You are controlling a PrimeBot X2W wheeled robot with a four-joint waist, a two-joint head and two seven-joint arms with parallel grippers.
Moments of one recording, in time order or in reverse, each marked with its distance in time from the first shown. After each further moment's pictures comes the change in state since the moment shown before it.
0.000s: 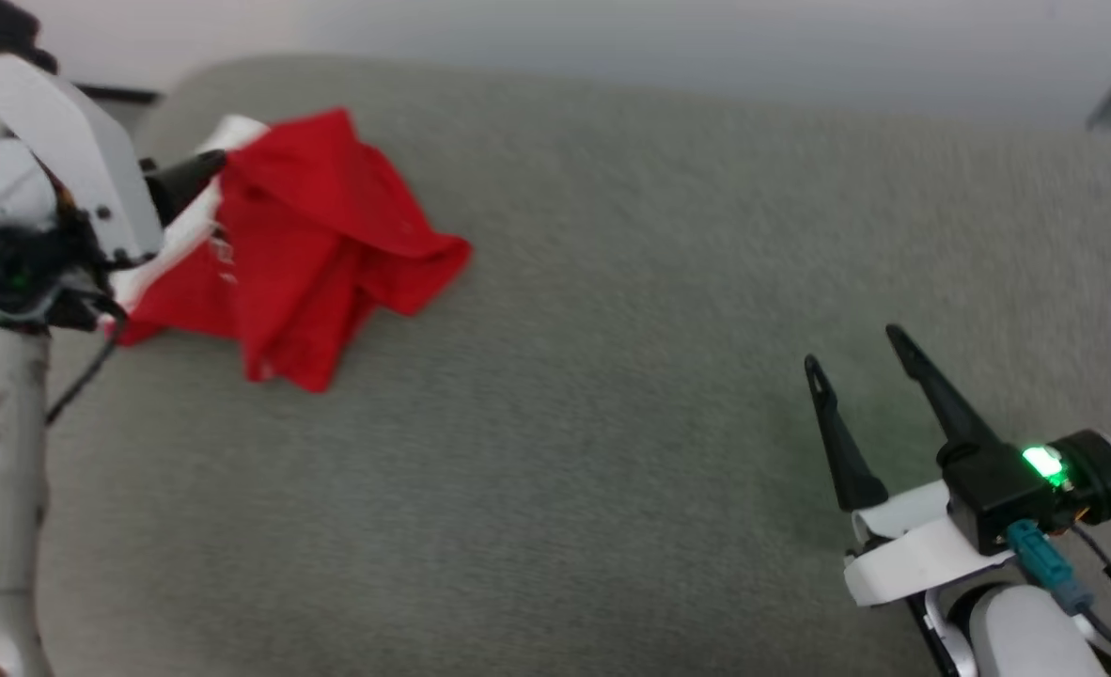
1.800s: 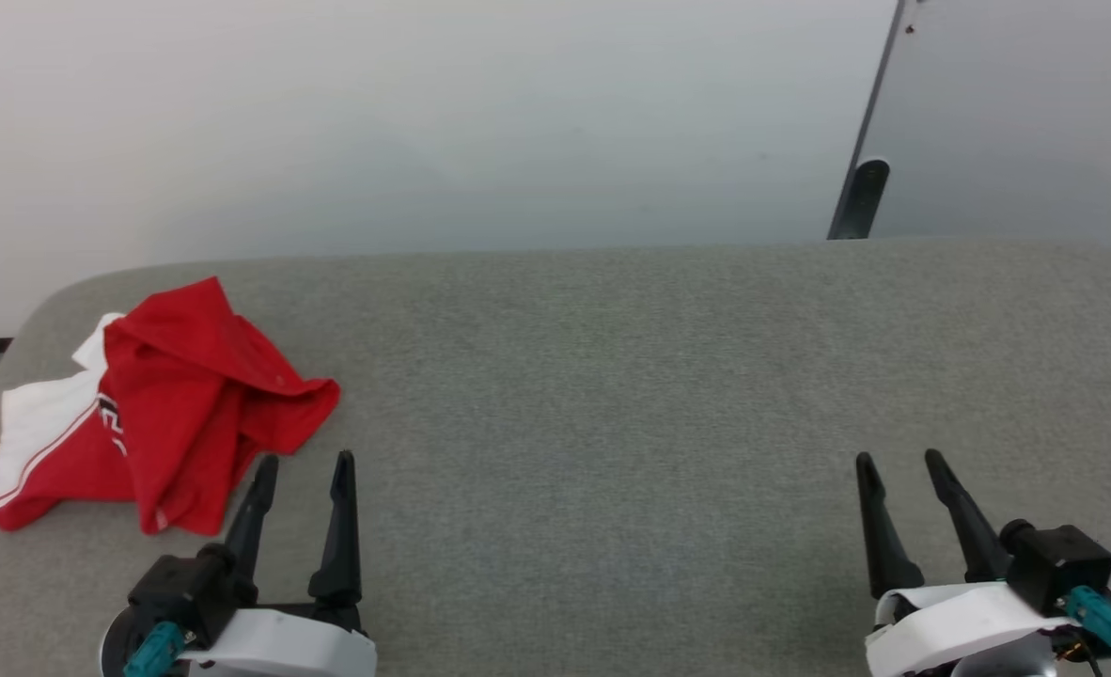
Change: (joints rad) left arm 0.936 -0.342 0.045 -0.504 0.392 0.056 -1.047; right arm 0.137 0.057 -0.103 0.124 0.309 -0.001 0.008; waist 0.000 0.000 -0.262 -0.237
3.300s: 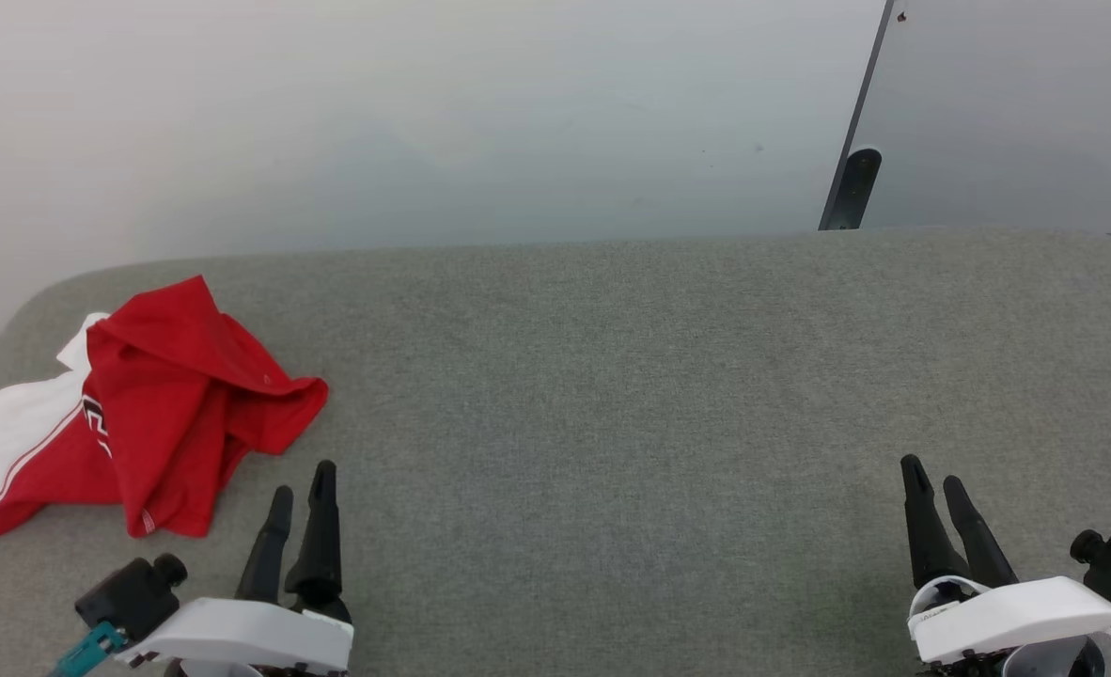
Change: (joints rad) left arm -0.031 -0.040 0.053 0.104 -0.534 -0.049 0.114; right arm 0.000 0.001 -0.050 0.027 0.513 0.000 0.114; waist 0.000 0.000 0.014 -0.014
